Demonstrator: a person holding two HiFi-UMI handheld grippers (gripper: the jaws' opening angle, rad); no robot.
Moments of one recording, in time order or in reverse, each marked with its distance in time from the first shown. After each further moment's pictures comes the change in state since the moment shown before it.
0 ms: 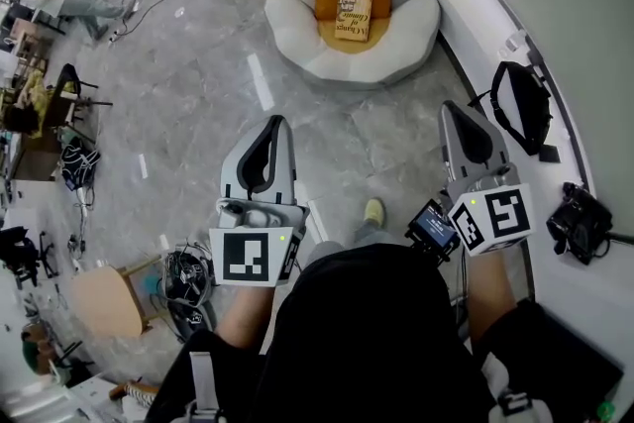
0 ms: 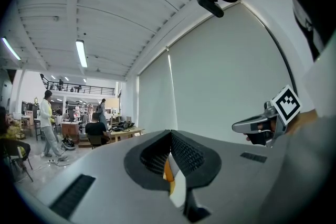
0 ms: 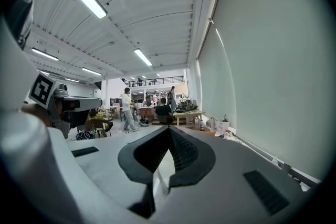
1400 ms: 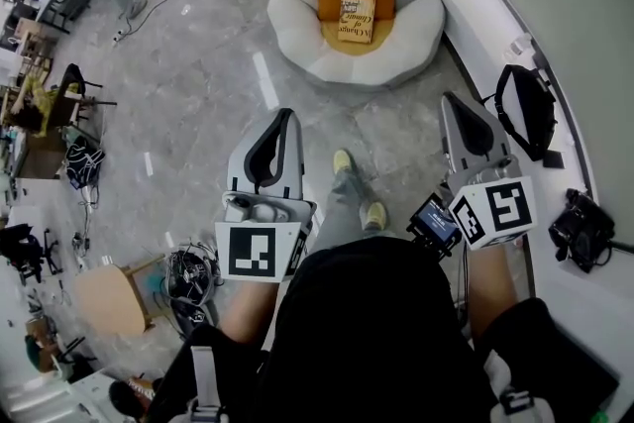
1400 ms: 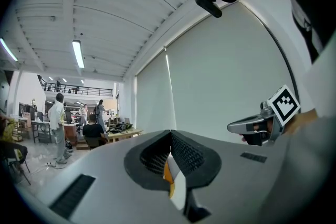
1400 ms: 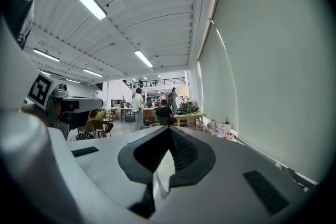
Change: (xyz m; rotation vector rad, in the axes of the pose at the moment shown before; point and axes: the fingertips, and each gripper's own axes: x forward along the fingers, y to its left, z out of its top) left arm 0.033 -0.011 0.004 0.022 -0.009 -0.015; right arm 0.025 -0.021 0.010 0.008 -0.013 0.001
